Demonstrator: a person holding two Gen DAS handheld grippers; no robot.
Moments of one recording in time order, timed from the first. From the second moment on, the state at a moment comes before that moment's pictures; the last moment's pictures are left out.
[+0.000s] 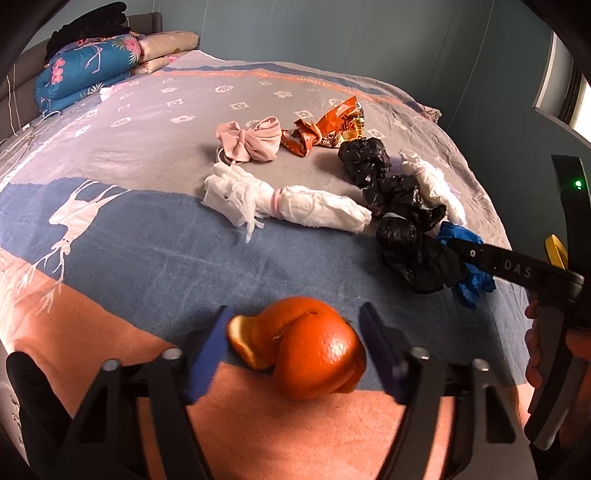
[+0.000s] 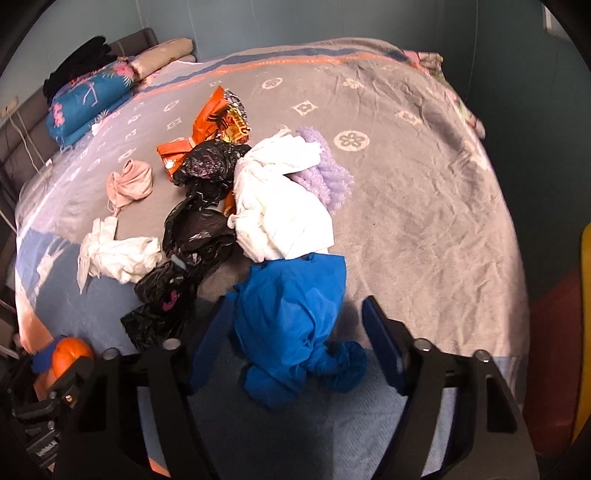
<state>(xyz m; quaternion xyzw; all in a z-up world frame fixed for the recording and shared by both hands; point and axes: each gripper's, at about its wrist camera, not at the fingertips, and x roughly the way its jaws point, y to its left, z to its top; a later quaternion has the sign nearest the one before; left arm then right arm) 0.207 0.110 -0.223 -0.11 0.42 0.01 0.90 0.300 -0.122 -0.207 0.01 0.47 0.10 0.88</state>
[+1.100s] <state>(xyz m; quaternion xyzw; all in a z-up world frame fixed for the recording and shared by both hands) 0.177 0.095 -0.184 -0.14 0.38 -0.04 0.91 0.254 -0.210 -0.145 0.17 0.41 0.11 0.89</state>
